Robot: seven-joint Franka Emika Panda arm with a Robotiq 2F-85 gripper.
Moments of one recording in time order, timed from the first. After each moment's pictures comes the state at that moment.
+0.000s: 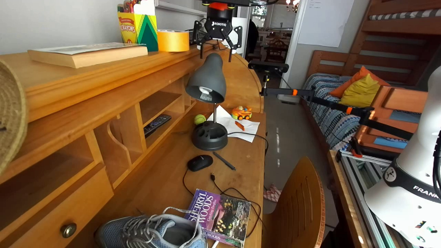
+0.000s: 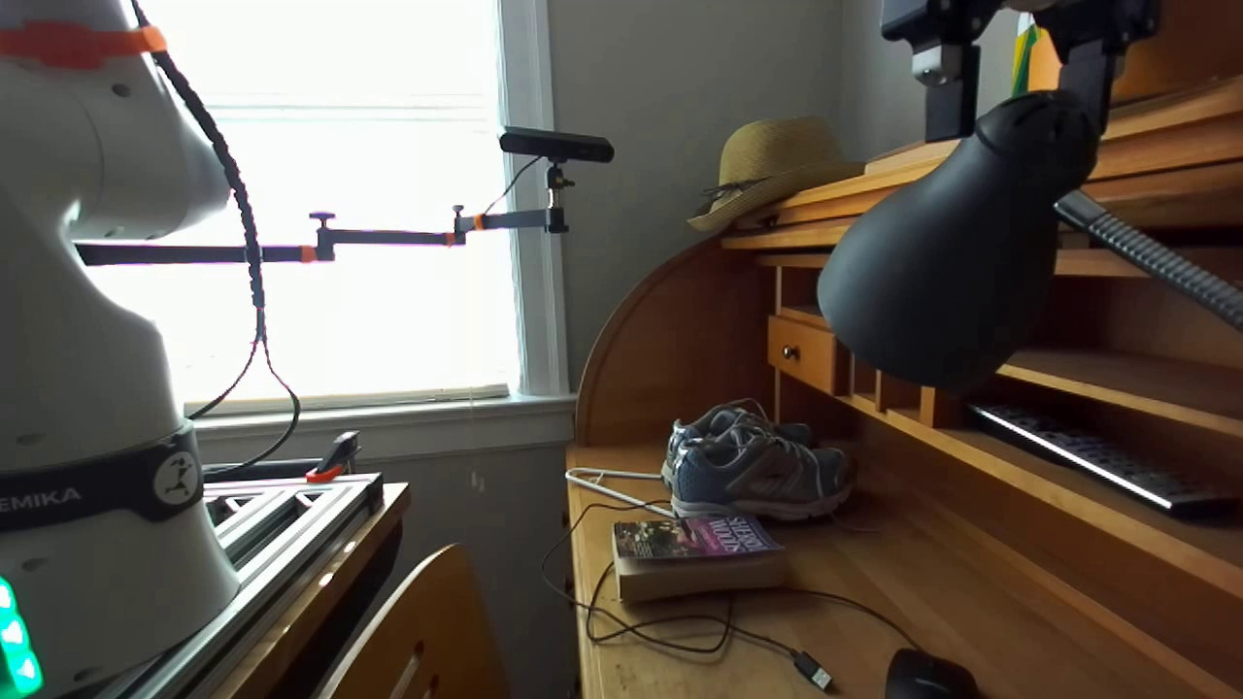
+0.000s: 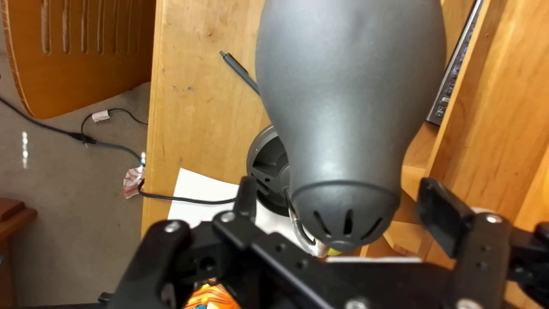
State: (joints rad) arm -0.14 0.06 -0.09 -1.88 0.06 1.98 1.04
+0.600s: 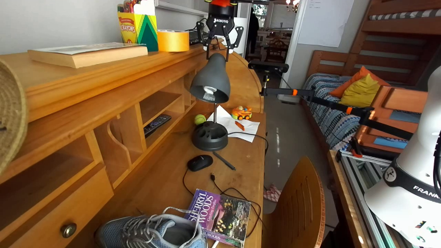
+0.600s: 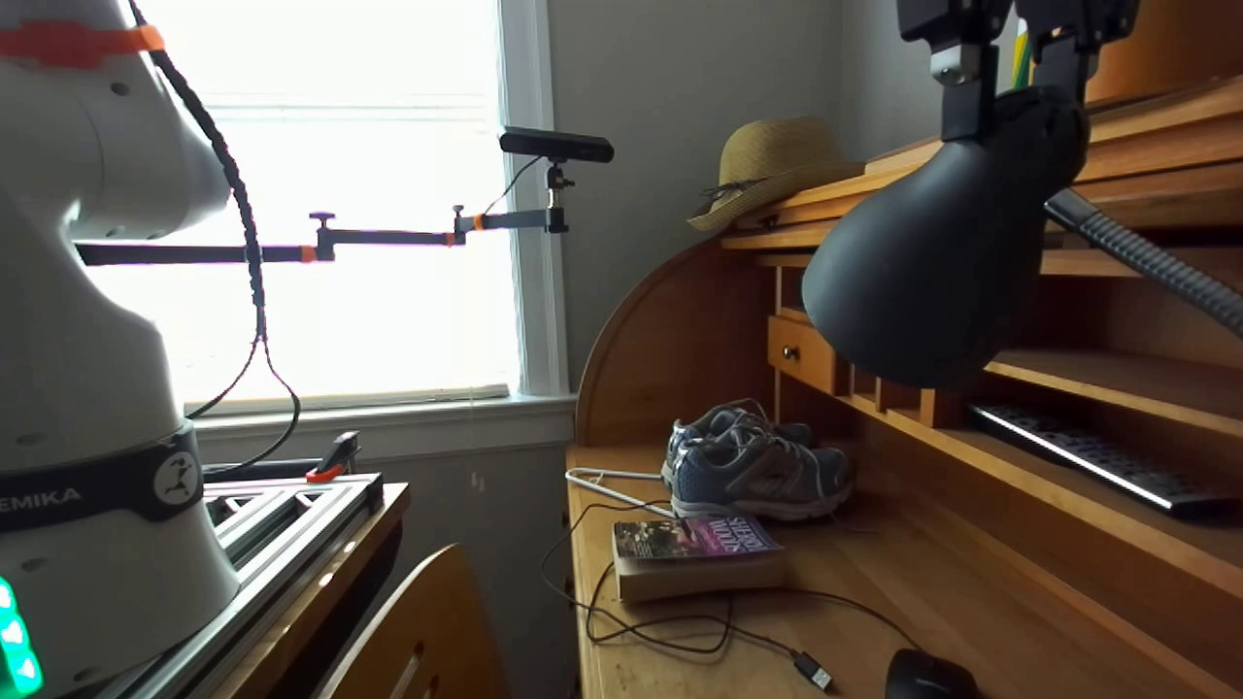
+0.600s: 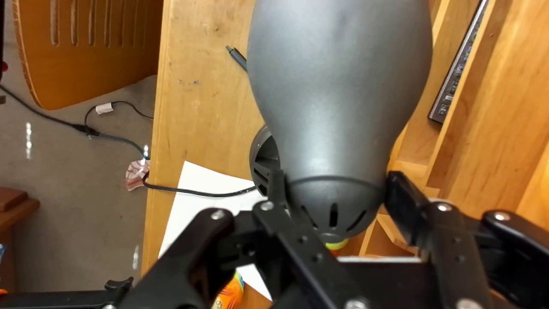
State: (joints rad) arm -0.13 0.04 -0.09 -1.88 0.04 1.96 1.03
